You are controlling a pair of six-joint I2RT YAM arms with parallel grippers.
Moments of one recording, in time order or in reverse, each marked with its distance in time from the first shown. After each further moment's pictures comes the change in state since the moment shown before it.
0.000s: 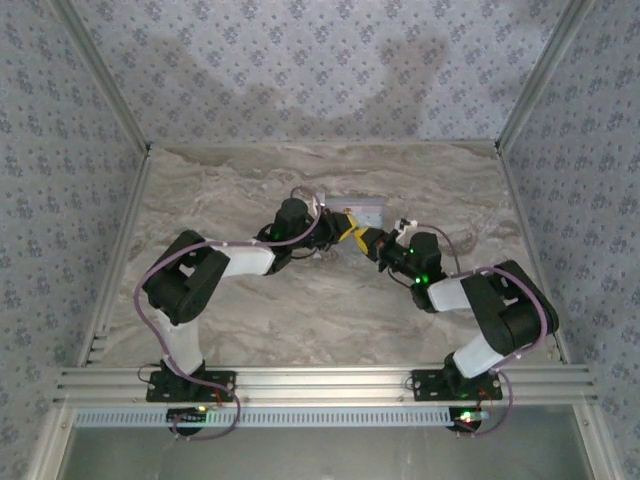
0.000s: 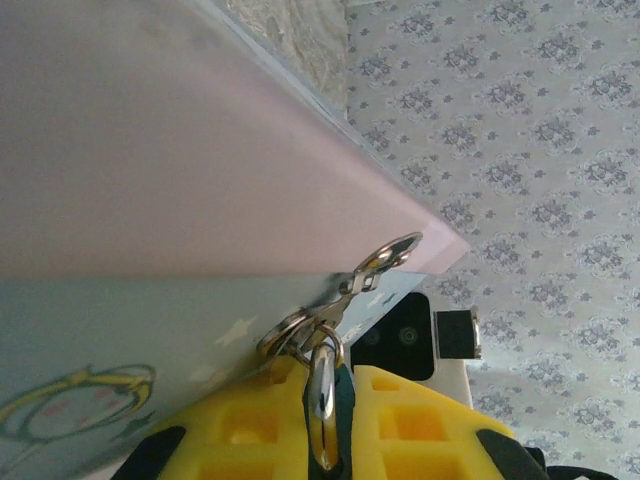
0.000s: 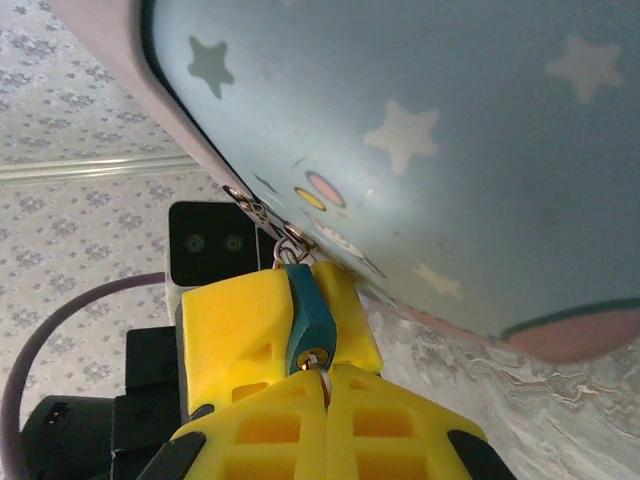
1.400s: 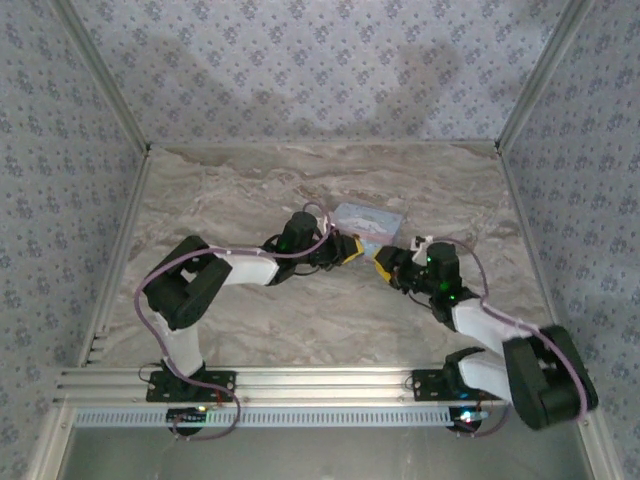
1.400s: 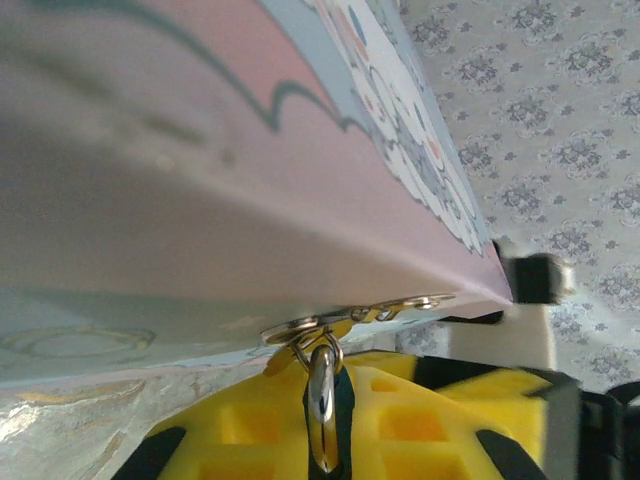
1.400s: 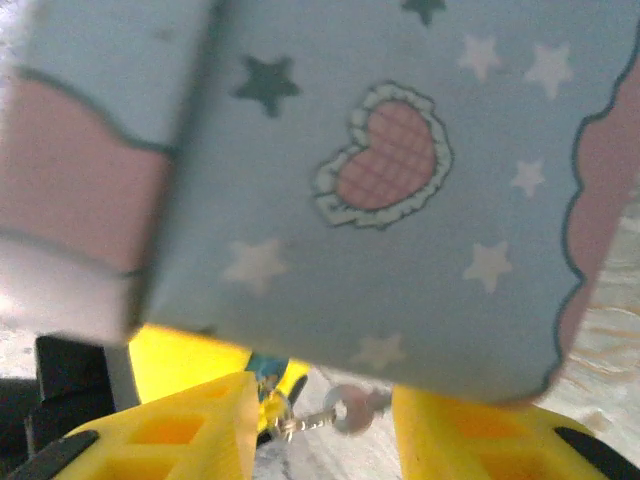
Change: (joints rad) left arm -0.068 -0.022 -0.055 -0.104 0.052 0.110; right arm -0.093 -0.431 -0.114 -0.600 -0.072 -0.298
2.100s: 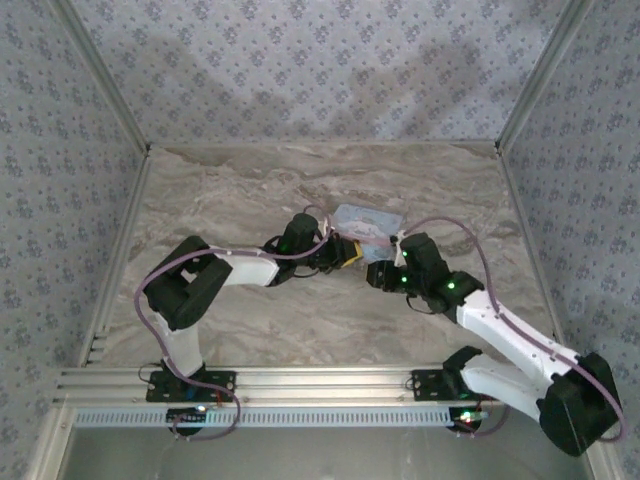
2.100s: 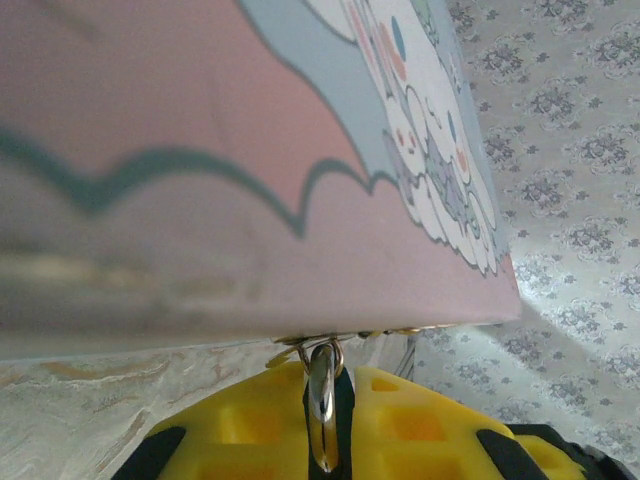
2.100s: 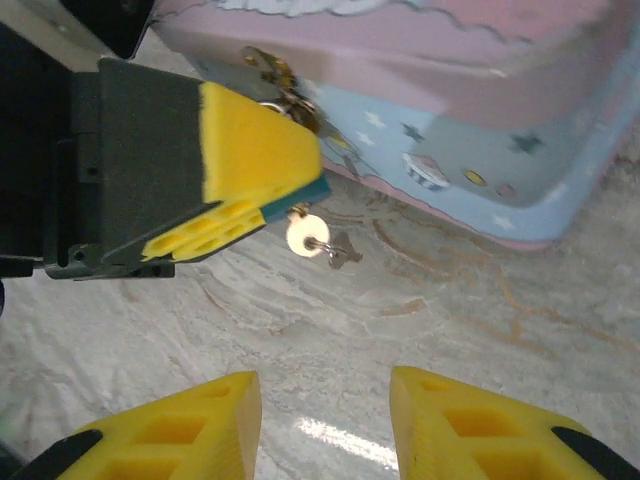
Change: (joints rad) left arm -0.005 0.000 -0.006 -0.035 0.000 0.000; right arm 0.287 -0.123 0.343 -0.810 0.388 -0.614
